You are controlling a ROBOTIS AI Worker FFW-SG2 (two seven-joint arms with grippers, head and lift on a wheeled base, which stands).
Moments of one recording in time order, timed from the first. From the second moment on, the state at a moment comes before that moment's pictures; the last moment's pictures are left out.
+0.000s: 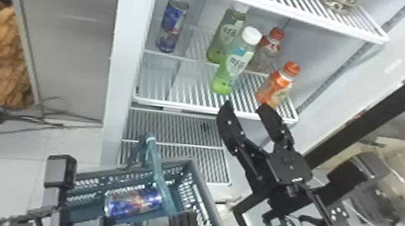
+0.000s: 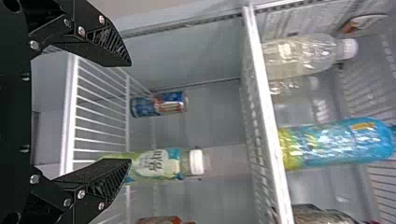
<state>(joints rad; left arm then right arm) 0.23 0.27 -0.40 -1.81 1.23 0.90 -0.75 0.77 -0.20 -0.13 -2.50 -0.36 0.18 0.13</state>
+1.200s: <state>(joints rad) 0.23 0.27 -0.40 -1.81 1.22 0.90 -0.75 0.52 -0.21 0.01 -2.18 -0.30 -0.01 0.05</state>
